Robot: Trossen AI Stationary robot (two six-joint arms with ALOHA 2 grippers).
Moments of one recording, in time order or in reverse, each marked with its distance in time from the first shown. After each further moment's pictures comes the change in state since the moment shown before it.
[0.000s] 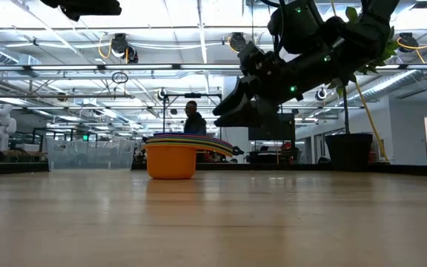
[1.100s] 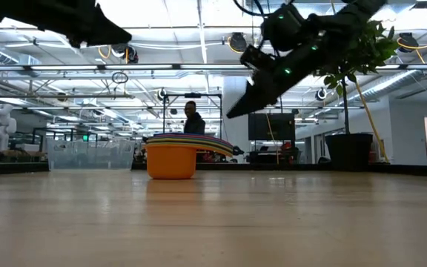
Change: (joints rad) left arm 0.366 -0.172 -0.259 0.439 0.025 0.212; right arm -0.206 -0.155 0.093 -0.428 -0.198 0.509
